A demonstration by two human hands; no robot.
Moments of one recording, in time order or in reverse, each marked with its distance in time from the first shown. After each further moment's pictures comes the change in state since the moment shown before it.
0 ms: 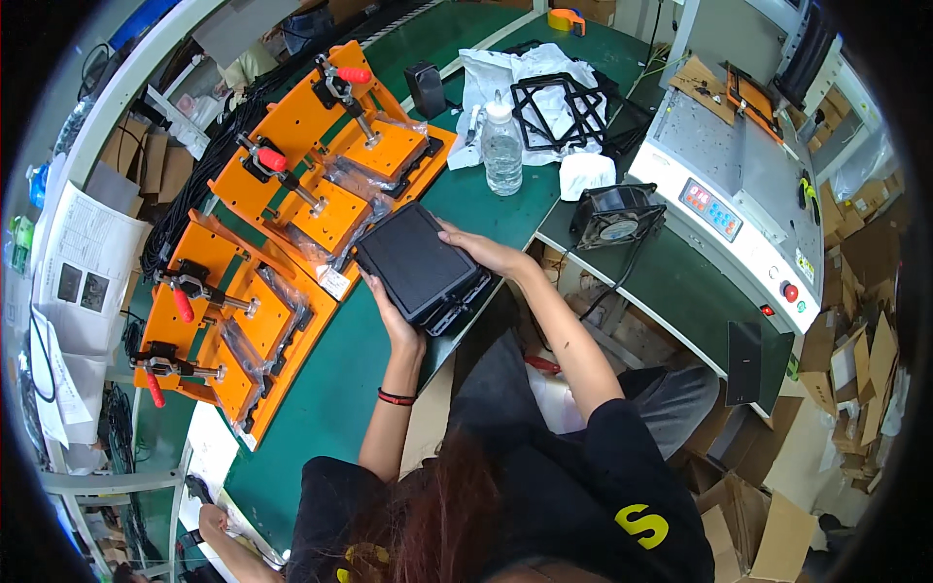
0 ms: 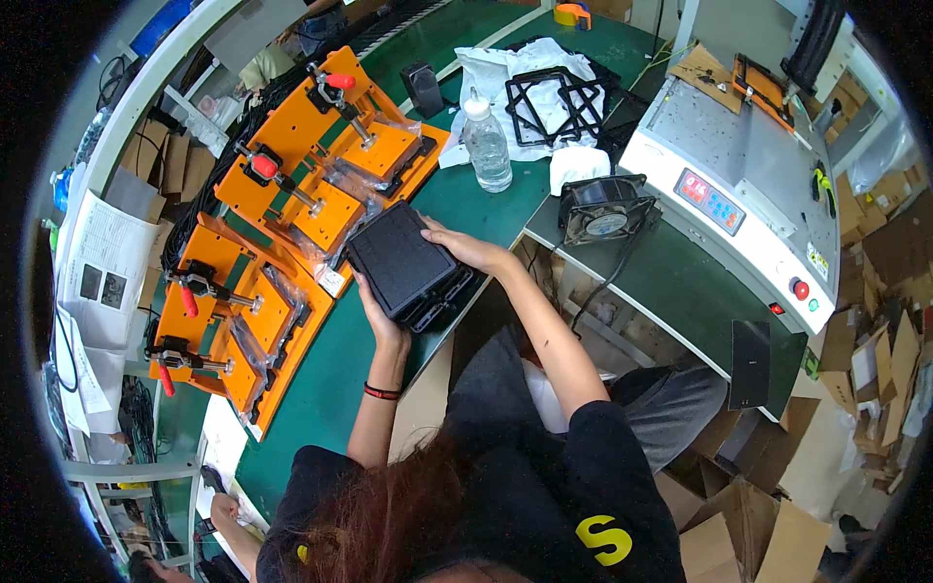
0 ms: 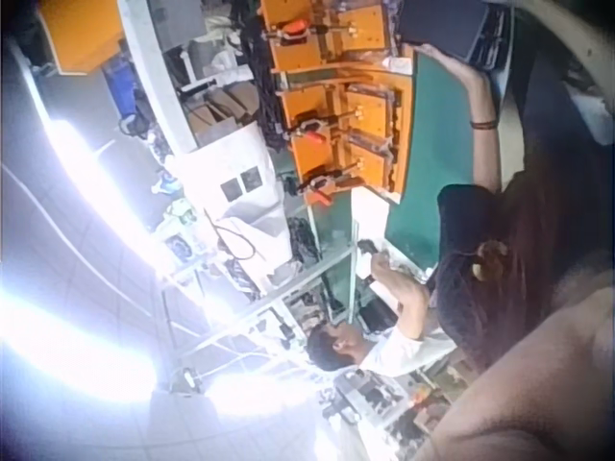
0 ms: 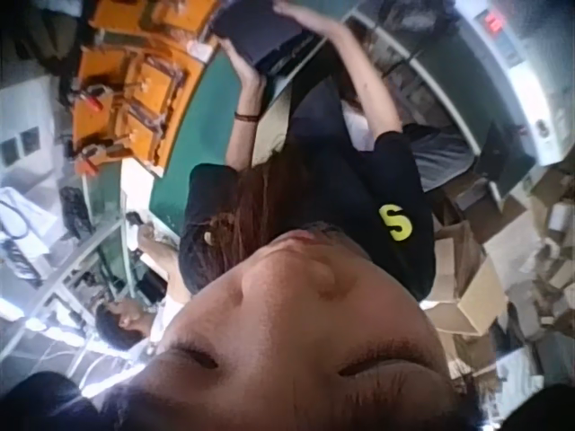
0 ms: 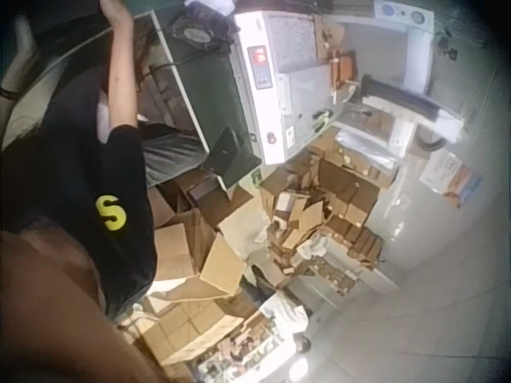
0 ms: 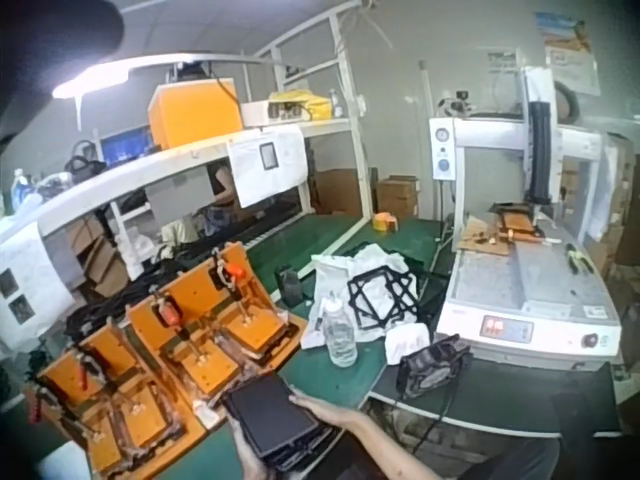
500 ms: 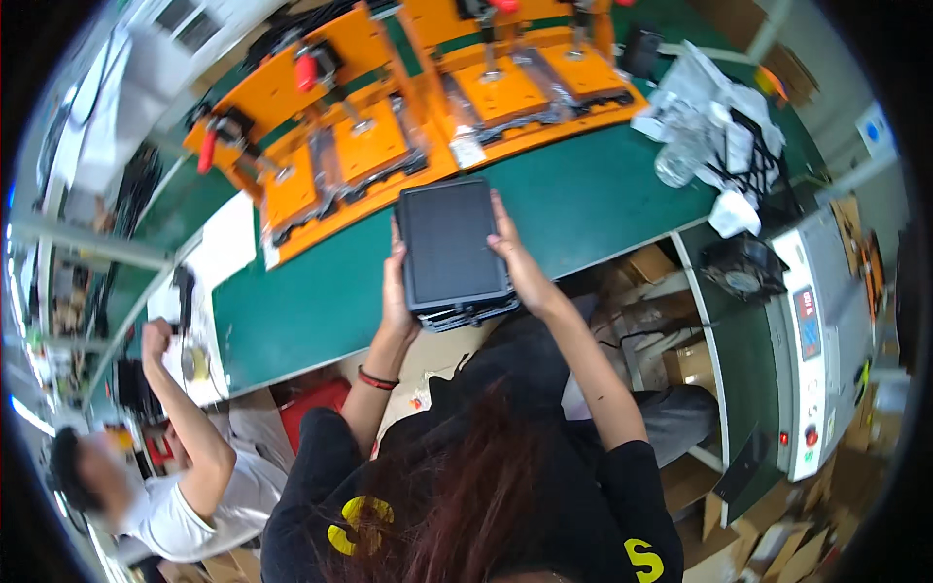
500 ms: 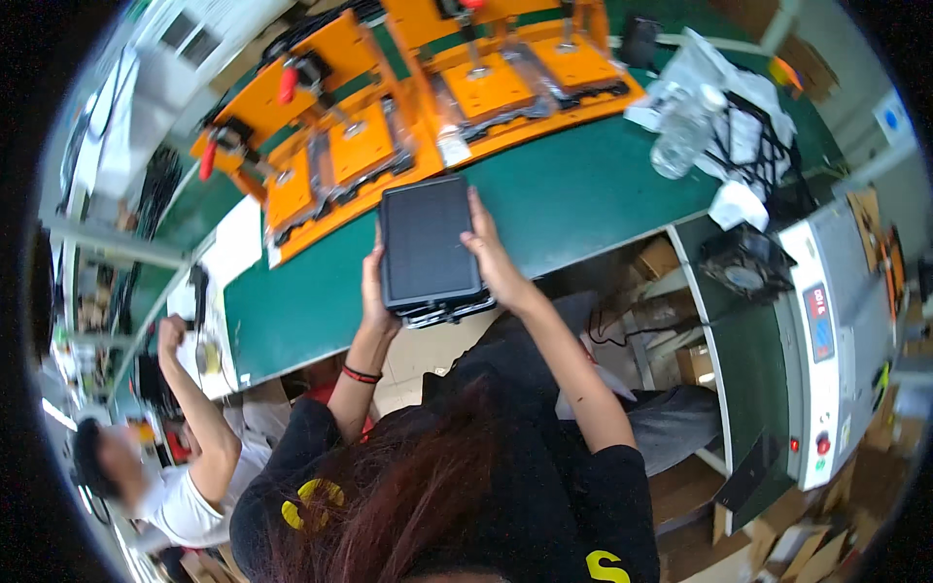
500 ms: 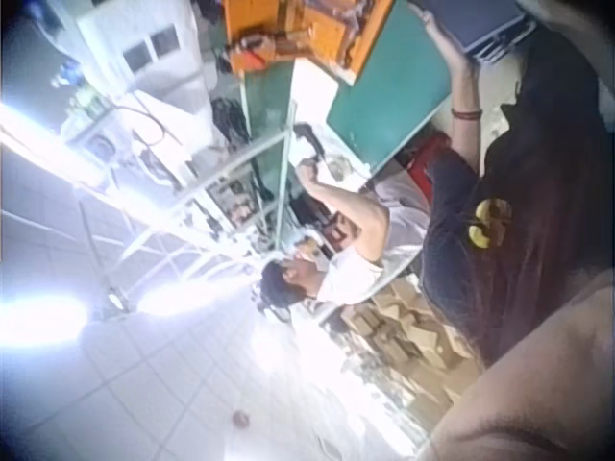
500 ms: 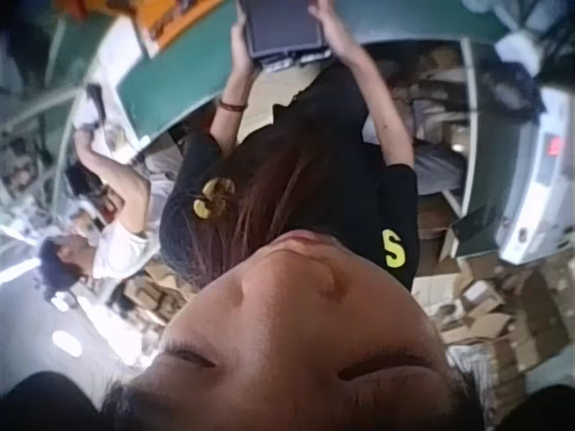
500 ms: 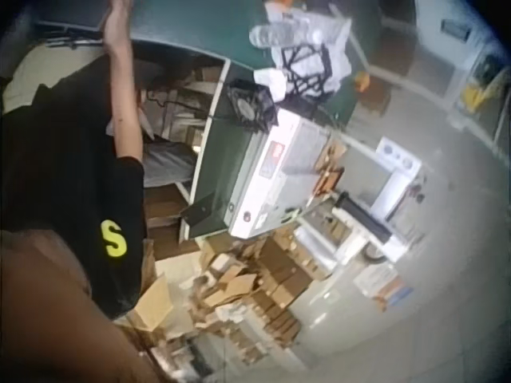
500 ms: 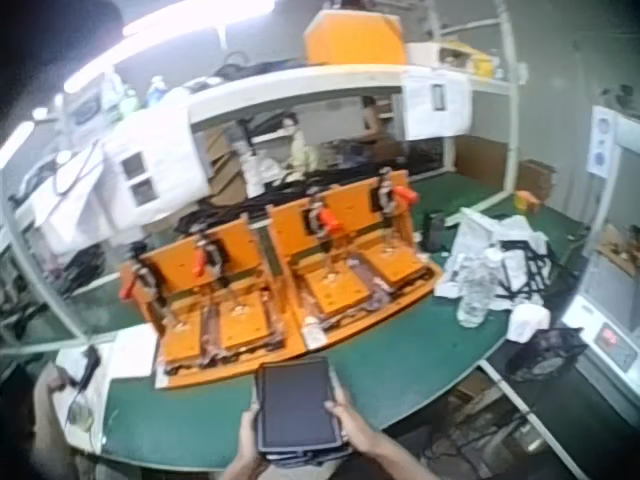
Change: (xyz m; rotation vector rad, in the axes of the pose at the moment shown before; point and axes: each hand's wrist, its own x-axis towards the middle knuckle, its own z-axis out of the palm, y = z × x) left_hand -0.101 0.075 -0.135 0.051 0.222 -0.061; right_hand -0.035 0.007 0.171 -0.024 -0.145 -0.165
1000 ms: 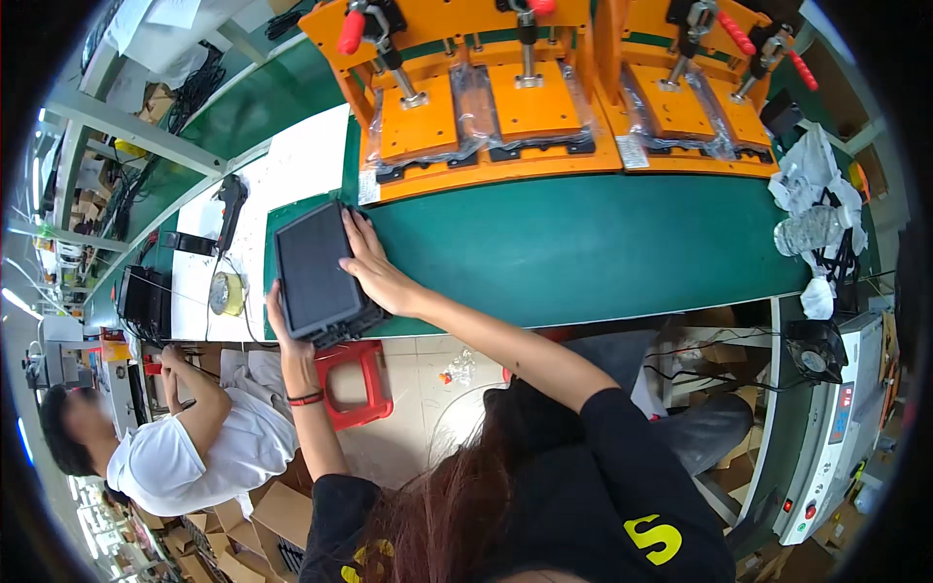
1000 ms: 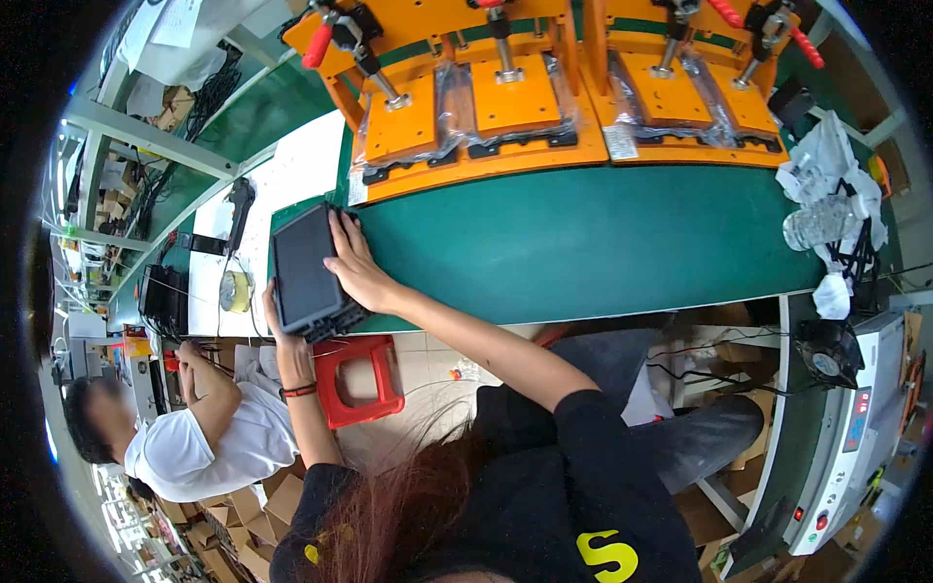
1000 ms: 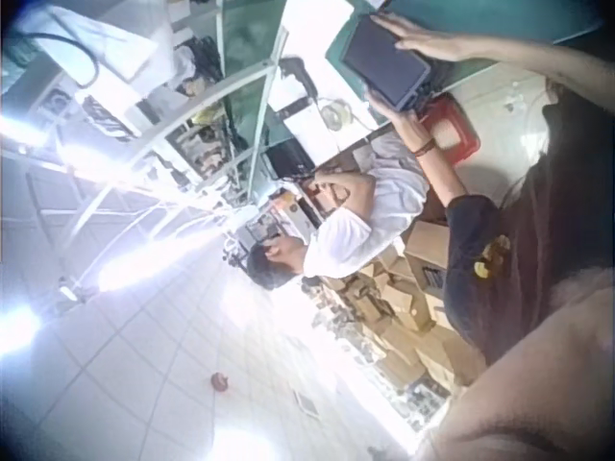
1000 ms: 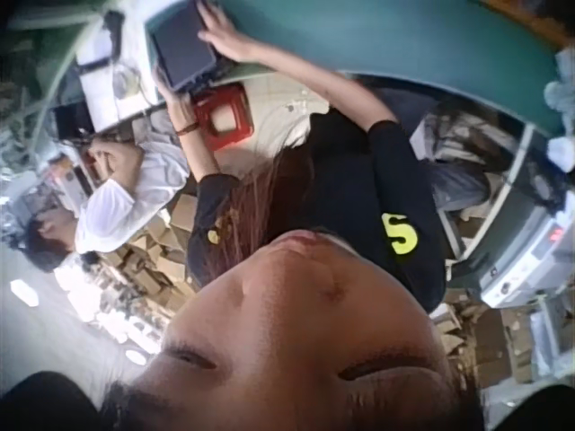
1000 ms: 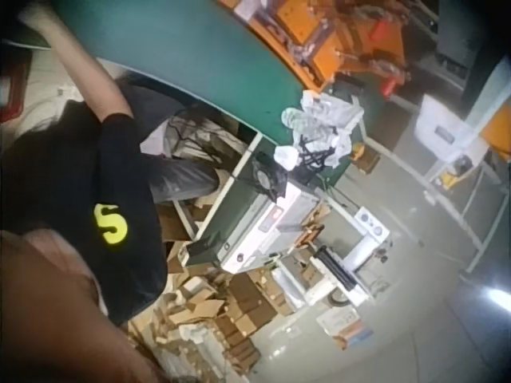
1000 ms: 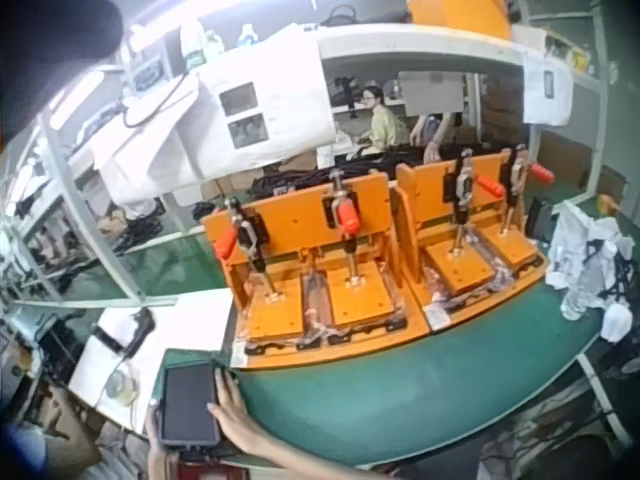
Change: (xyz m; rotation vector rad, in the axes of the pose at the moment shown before) left_hand -0.101 0.130 -0.303 -0.031 0.678 0.188; right_hand 0.075 0.039 0.327 0.021 -0.536 -0.014
